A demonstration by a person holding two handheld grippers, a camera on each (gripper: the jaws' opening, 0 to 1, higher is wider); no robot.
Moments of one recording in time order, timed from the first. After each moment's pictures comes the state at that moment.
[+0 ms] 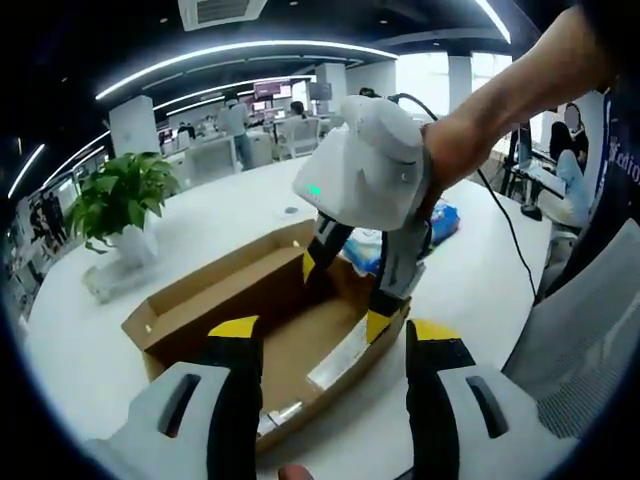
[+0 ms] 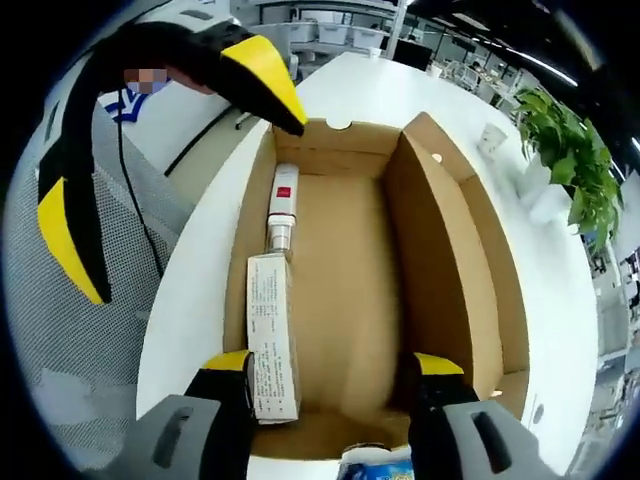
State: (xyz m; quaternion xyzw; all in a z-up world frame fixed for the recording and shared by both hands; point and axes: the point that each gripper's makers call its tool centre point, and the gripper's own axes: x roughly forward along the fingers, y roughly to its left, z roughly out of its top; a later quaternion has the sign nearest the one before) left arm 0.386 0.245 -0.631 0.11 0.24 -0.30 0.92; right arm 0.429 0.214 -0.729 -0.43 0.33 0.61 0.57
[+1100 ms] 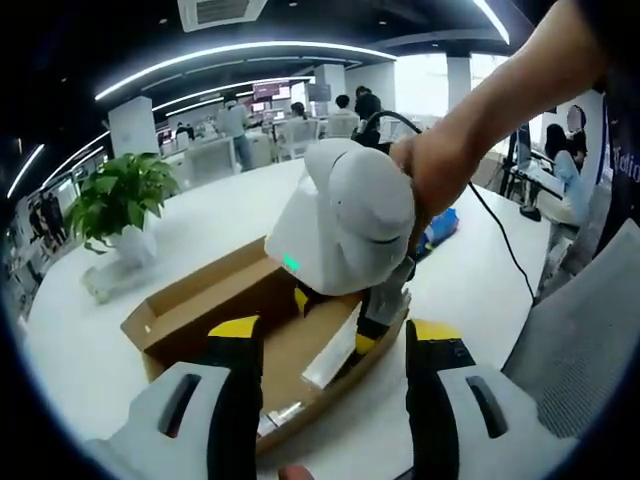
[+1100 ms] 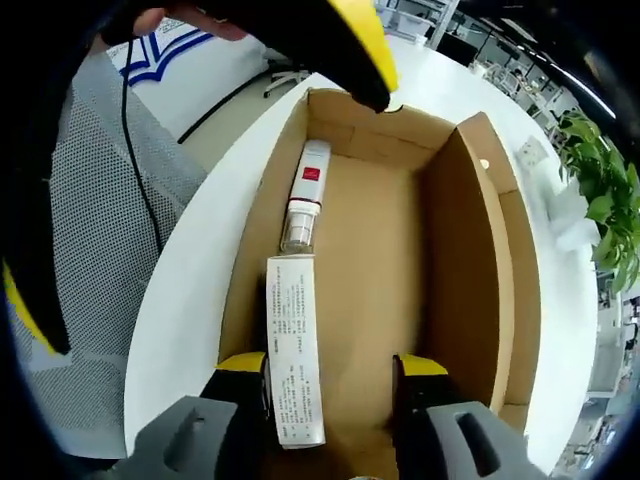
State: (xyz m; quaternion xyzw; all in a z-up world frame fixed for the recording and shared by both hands) left arm 0.387 0.247 -0.631 0.11 0.24 -0.30 0.92; right arm 0.423 0.233 -0.755 -0.49 0.33 0.61 0.52
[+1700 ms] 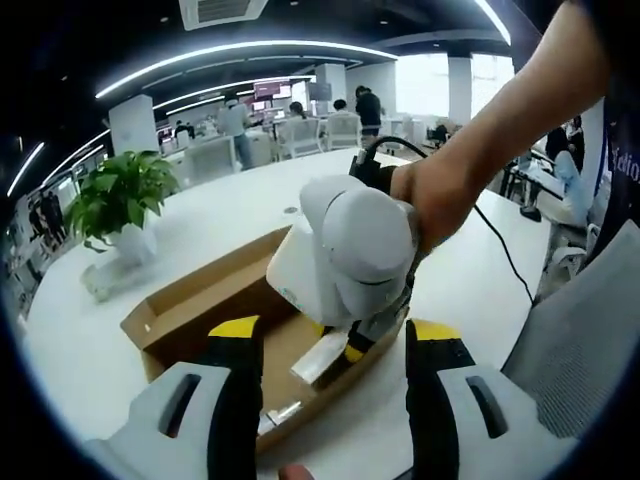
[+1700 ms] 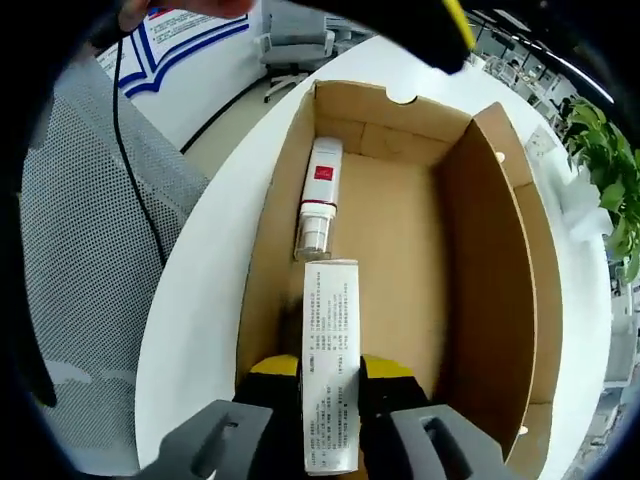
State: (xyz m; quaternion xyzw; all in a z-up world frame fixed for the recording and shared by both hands) left arm 0.387 0.246 -0.632 0.10 0.25 -0.30 0.92; right arm 0.409 0.235 -0.759 -0.45 0.36 0.62 0.54
